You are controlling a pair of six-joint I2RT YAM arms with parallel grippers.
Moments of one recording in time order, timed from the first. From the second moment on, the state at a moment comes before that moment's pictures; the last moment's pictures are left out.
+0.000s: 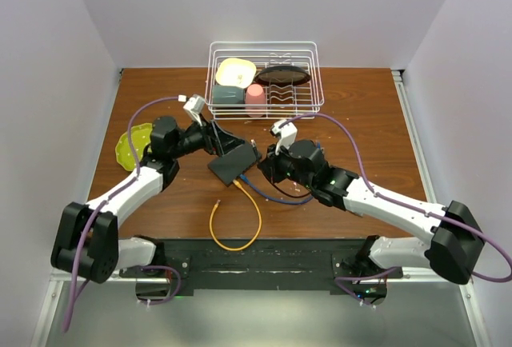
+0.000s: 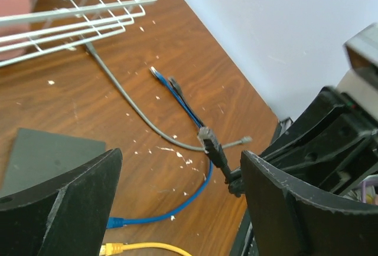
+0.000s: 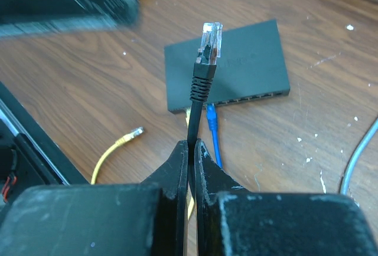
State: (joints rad) left arm -0.29 1.26 0.66 0.49 0.71 -0.59; right arm 0.89 1.23 0.81 0.01 0.08 0.35
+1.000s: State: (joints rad) left arm -0.40 1.41 0.73 0.60 0.84 -0.62; right arm 0.91 1.22 0.80 0.02 0.06 0.35
